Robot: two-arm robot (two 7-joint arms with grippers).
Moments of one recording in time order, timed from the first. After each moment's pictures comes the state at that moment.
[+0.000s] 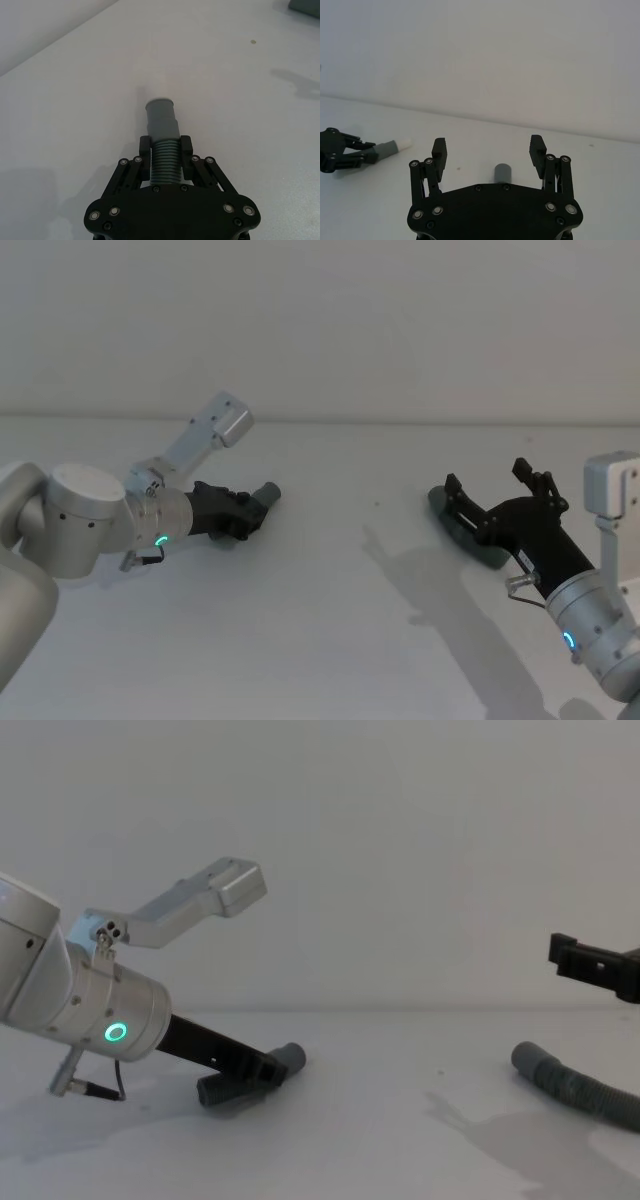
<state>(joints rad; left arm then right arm) -0.61 0.28 0.52 -1.23 -0.17 0.56 -0.46 -0.01 0.34 -0.23 -1.77 0.29 0.05 0.08</state>
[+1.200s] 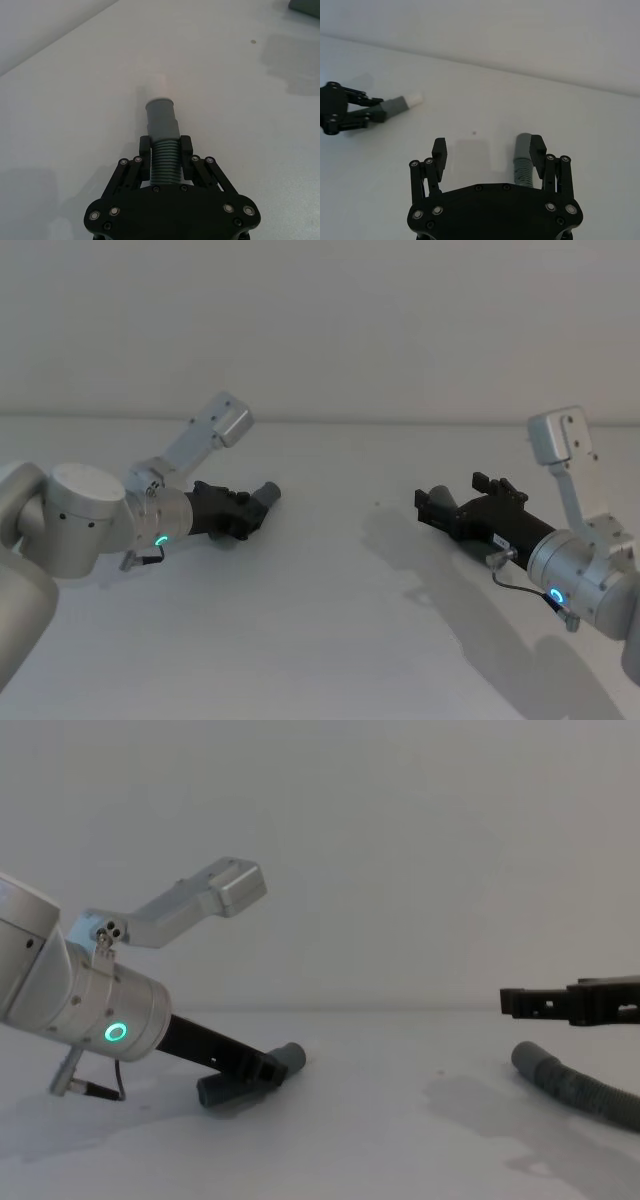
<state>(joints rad) -0.61 0.28 0.52 -1.23 -0.17 0.56 -0.46 0.19 0.37 -0.27 -1.68 0.37 0.44 0.20</state>
